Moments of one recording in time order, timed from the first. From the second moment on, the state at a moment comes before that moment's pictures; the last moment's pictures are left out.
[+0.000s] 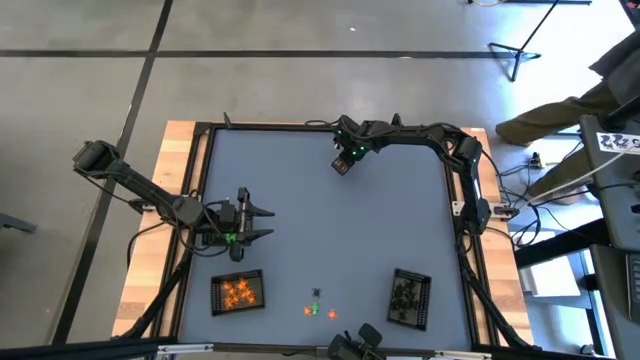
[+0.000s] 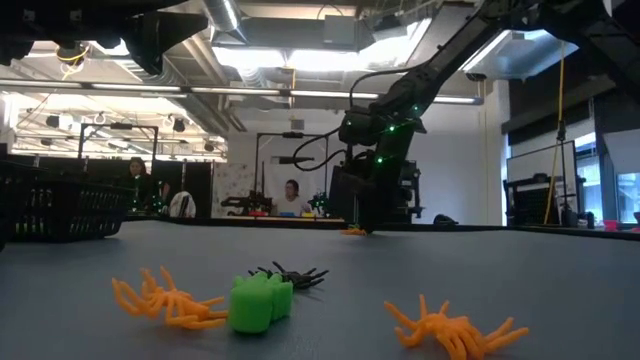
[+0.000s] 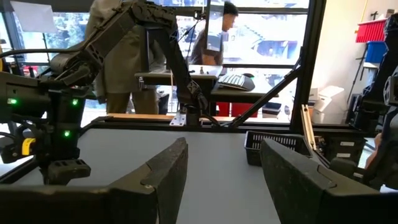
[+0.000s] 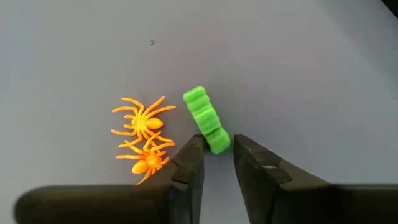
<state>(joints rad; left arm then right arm) -0.43 0.92 0.21 0.79 -0.48 0.00 -0.54 2.09 1.41 -0.52 -0.02 0.13</state>
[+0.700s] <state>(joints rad) -0.43 0.92 0.21 0.79 -0.48 -0.02 -0.45 1.97 1.41 -0.63 0.03 0.07</state>
